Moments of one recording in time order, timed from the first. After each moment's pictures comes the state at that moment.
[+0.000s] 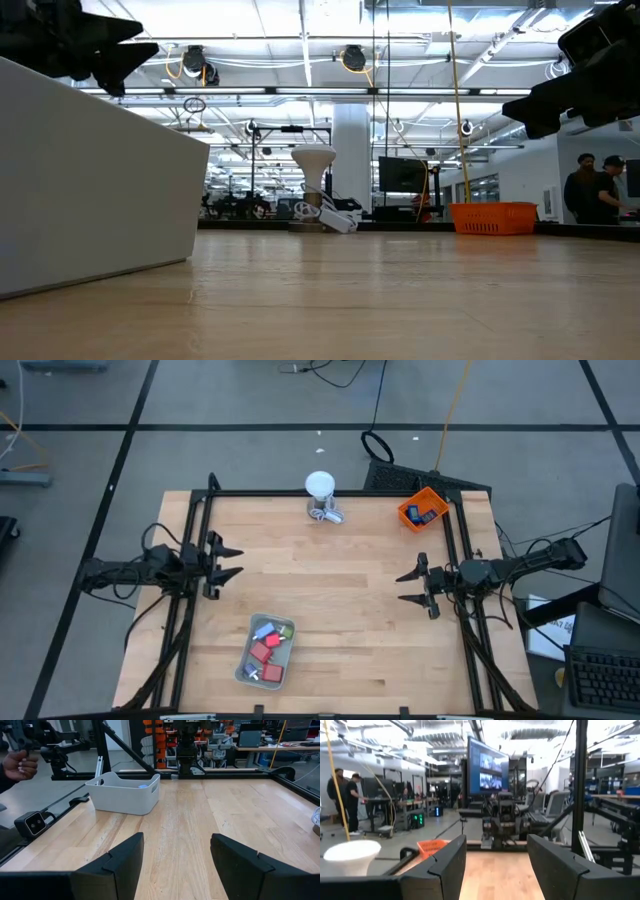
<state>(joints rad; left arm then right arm) -0.03 0.01 0.04 0.24 -0.07 0.04 0.25 0.25 0.01 0.13 0.13 0.07</state>
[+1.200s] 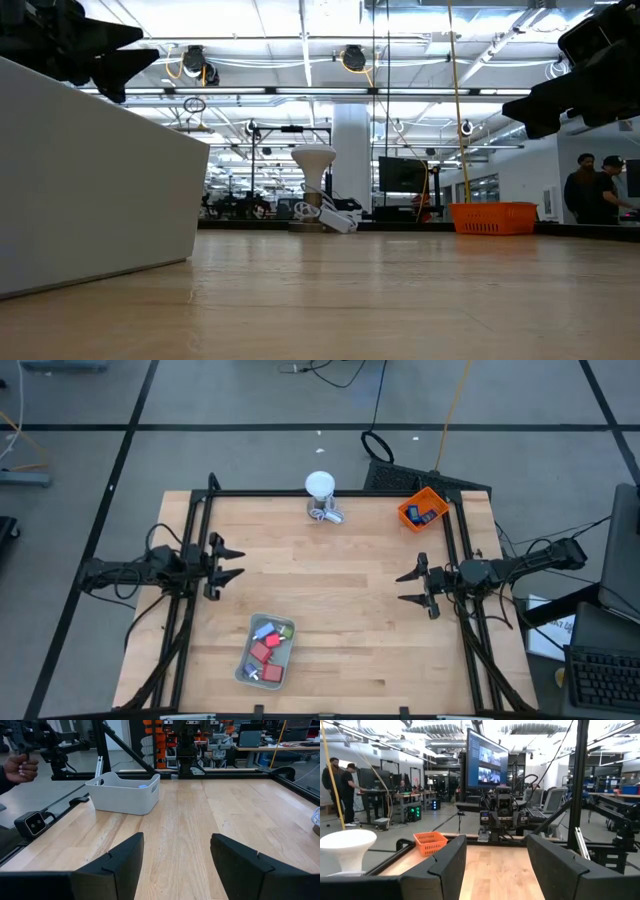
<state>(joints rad) -0.03 0.01 0.03 0.20 -0.07 0.00 0.25 0.25 0.01 0.13 0.13 0.07</state>
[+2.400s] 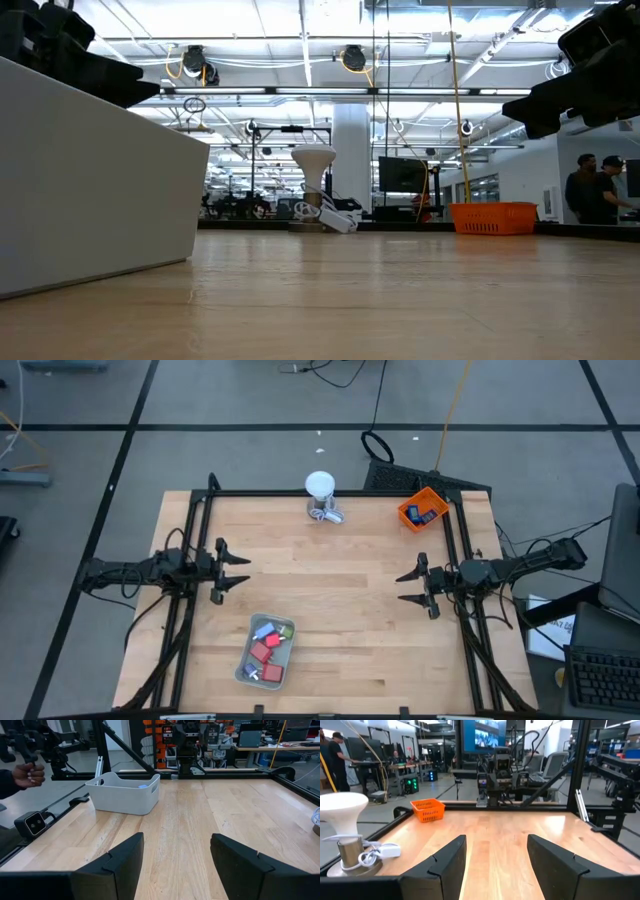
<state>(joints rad) -0.03 0.01 0.02 0.05 -0.05 0.01 0.25 0.25 0.01 0.13 0.13 0.07</state>
